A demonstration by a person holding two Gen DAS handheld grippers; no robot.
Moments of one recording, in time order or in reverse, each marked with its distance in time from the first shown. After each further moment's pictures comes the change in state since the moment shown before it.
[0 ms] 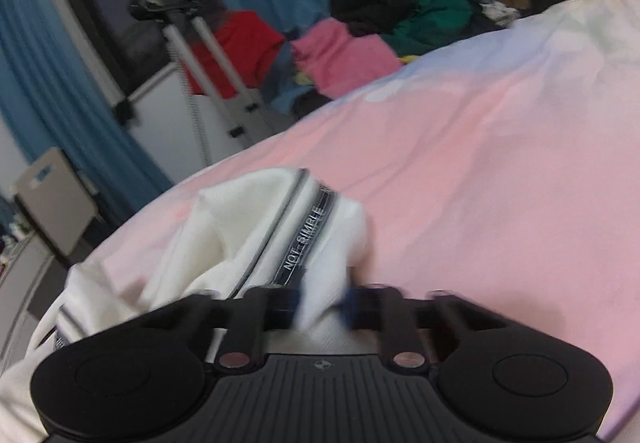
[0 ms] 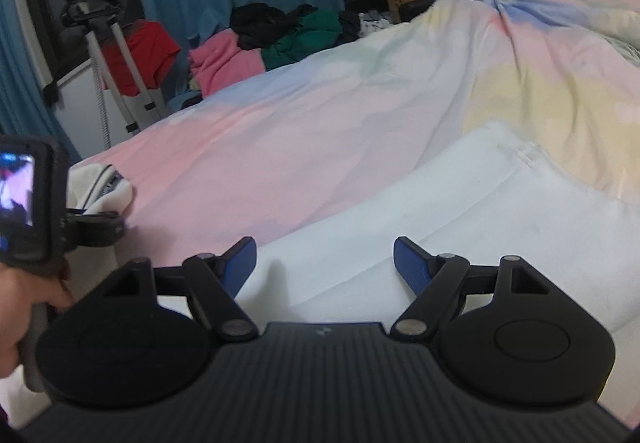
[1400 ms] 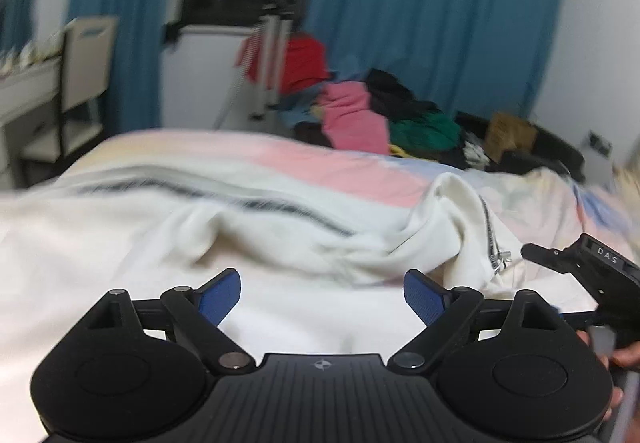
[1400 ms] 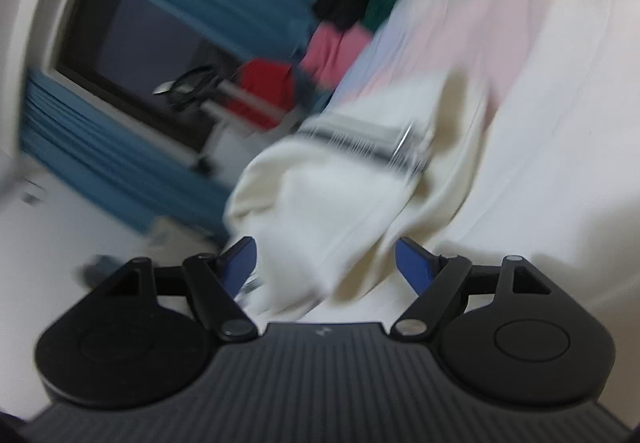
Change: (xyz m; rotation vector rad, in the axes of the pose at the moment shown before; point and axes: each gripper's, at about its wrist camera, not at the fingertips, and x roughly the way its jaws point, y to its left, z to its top) left arm -0.256 0.168 -0.174 -0.599 -0.113 -0.275; right arm -0.008 -0.027 -0.015 0.499 0.157 0.642
